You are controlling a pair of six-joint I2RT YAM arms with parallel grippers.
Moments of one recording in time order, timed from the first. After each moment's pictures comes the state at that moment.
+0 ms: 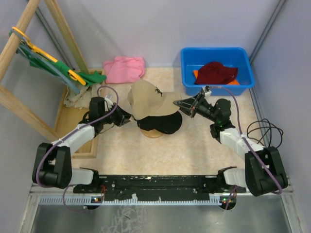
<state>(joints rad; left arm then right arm) -0.20 1.33 0.66 0.09 0.59 -1.00 0.25 1.23 0.57 0.77 -0.75 1.60</state>
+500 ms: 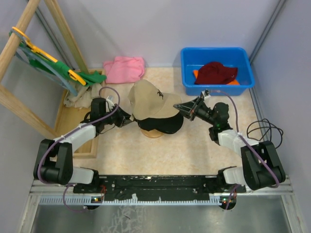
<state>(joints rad) -0.20 1.37 0.65 0.12 0.60 -0.99 0.25 1.30 0.49 0.88 -0.73 1.59</state>
